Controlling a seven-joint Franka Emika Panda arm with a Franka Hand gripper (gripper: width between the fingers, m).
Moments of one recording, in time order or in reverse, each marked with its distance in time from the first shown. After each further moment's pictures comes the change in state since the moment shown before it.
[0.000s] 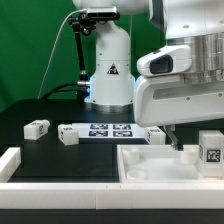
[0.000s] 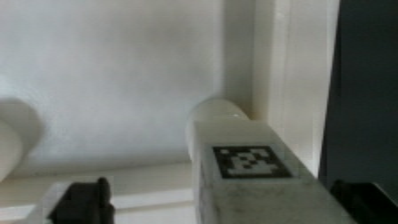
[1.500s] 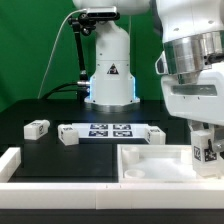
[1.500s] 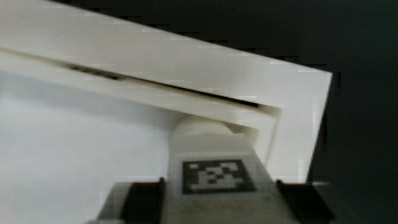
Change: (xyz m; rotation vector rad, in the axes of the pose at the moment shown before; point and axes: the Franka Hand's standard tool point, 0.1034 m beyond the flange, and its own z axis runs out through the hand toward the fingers) arm 0.000 -0.009 0.003 0.141 0.054 1.401
